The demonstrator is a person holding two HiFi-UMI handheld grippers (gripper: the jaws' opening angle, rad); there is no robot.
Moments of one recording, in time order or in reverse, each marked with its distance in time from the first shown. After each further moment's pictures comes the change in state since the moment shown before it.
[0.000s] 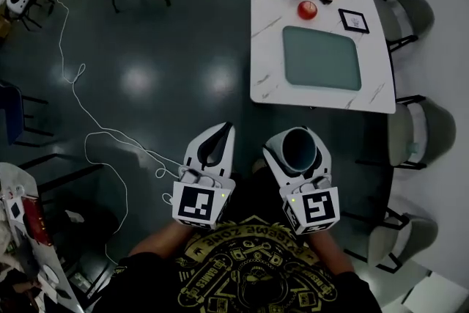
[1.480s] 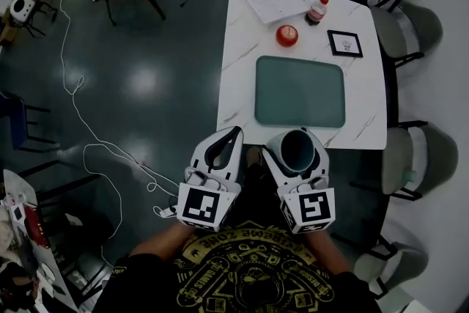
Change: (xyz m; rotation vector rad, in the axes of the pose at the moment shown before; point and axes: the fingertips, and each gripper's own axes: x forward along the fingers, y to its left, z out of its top) left arm 0.176 -0.065 0.026 0.027 0.007 -0.014; right arm 0.059 -0.175 0.008 0.036 -0.013 0.016
